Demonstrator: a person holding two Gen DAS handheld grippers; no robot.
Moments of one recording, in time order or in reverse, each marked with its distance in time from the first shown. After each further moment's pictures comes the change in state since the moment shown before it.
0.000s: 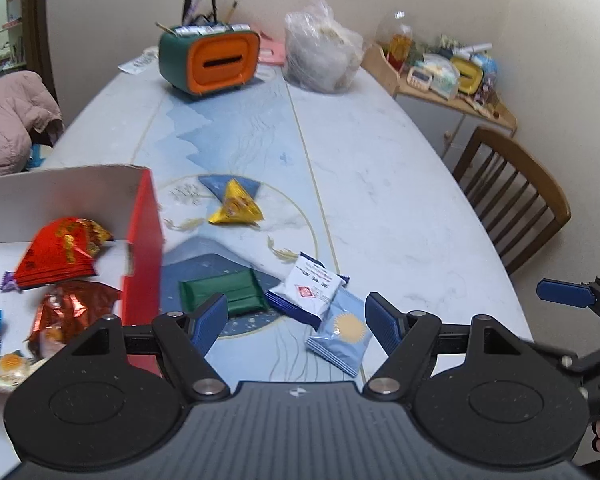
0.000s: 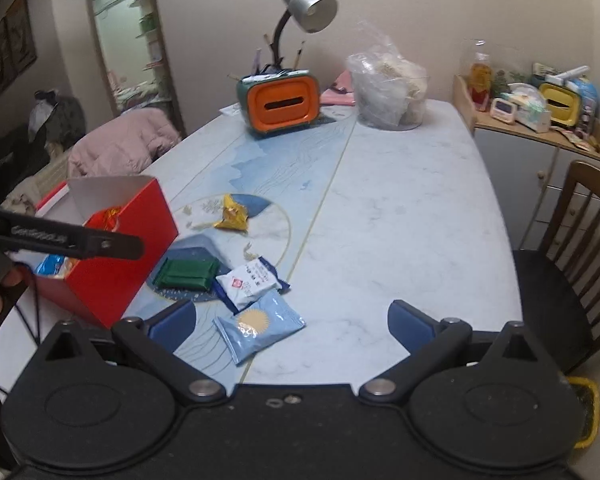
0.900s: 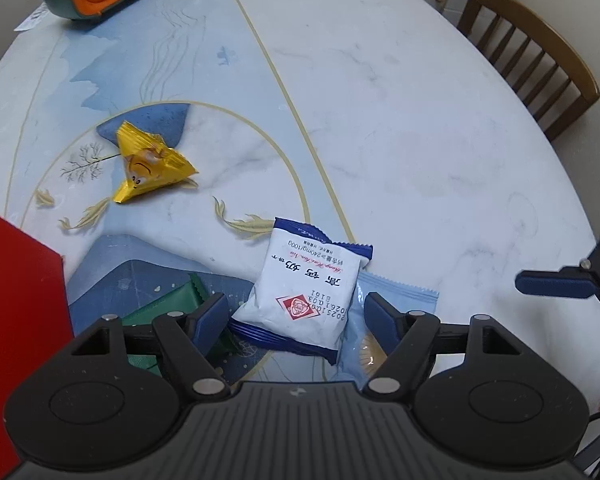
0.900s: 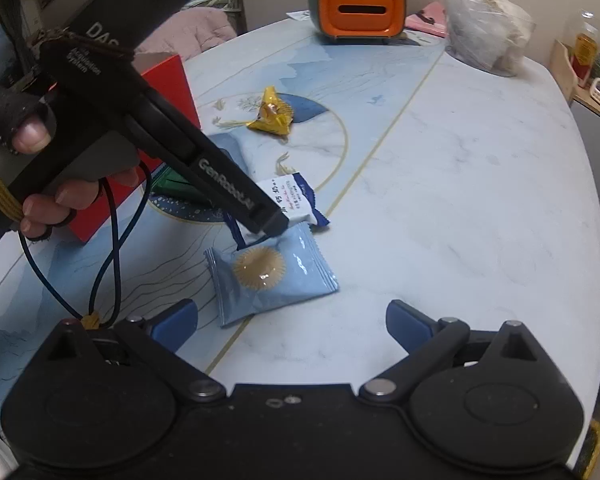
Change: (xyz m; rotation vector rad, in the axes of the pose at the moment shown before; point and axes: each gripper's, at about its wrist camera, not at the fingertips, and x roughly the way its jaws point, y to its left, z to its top) left arm 0.164 -0.021 0.029 0.226 0.349 0.001; right arm 0.109 0.000 -0.012 -0.204 0.238 0.139
